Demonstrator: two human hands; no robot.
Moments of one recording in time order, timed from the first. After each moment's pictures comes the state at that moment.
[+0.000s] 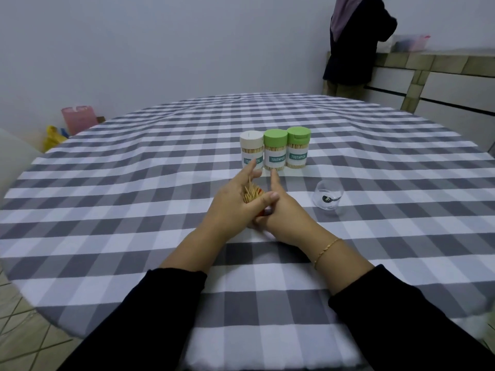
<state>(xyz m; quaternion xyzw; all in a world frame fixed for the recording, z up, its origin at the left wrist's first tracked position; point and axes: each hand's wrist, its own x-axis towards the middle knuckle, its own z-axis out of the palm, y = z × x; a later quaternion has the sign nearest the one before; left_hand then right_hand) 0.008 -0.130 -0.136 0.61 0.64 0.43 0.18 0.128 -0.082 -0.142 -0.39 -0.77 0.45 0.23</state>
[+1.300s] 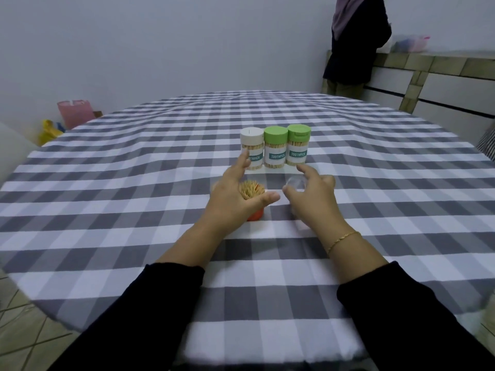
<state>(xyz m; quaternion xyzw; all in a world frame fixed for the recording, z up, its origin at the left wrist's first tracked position) 0.005 -0.129 -0.140 0.58 0.66 0.44 0.17 0.153 -0.064 -0.134 -0.54 -0.69 0.31 0.36</state>
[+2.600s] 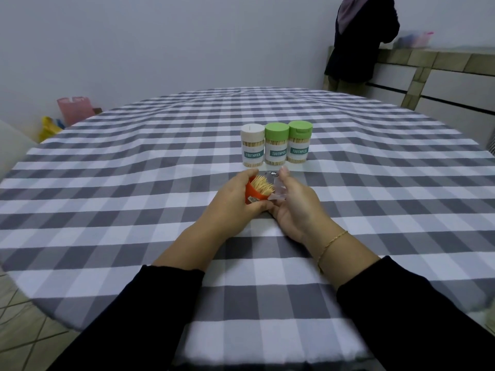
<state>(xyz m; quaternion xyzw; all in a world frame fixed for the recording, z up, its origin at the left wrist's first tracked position) 0.010 -0.134 -0.134 0.60 0.70 0.35 0.17 0.124 -0.077 -0.136 -0.29 -0.35 0.79 0.42</state>
